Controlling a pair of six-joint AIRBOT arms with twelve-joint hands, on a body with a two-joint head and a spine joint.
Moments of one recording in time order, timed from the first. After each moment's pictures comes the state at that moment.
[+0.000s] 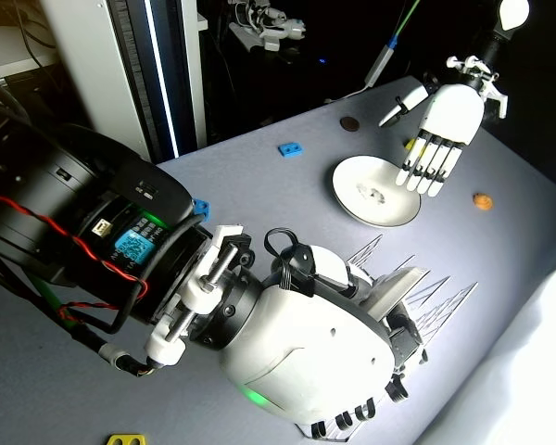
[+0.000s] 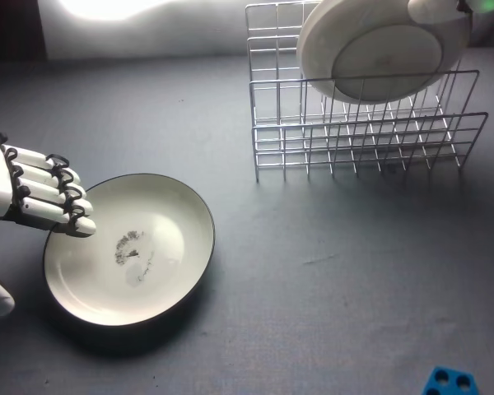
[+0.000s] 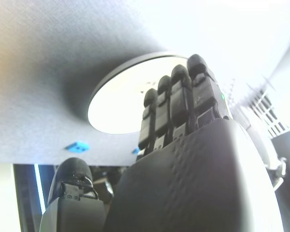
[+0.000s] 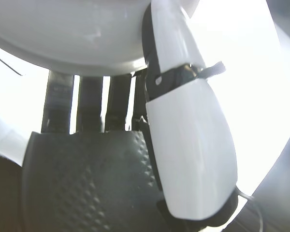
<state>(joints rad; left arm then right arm) 0.55 -0.89 1.51 1.64 -0.88 -0.28 -0.15 -1.03 1.35 0.36 0.06 -0.14</state>
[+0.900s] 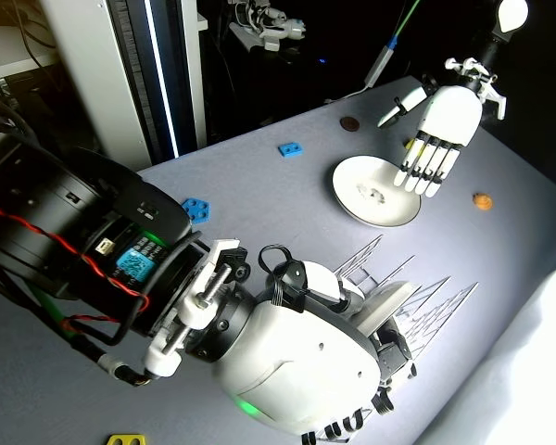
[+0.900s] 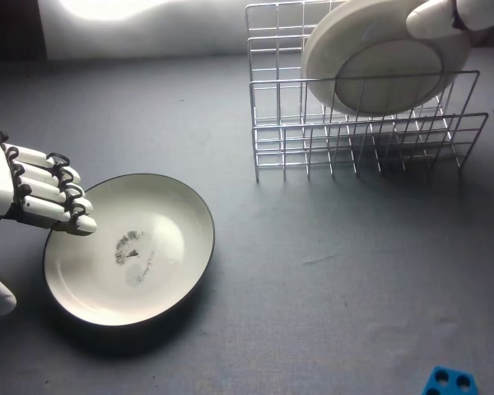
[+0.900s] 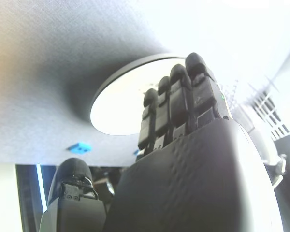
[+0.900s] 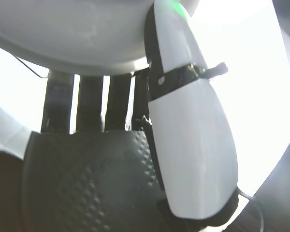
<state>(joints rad) 0.55 -0.90 1.52 1.64 -0.88 -0.28 -0.21 -1.06 1.38 0.36 0.11 -0.14</state>
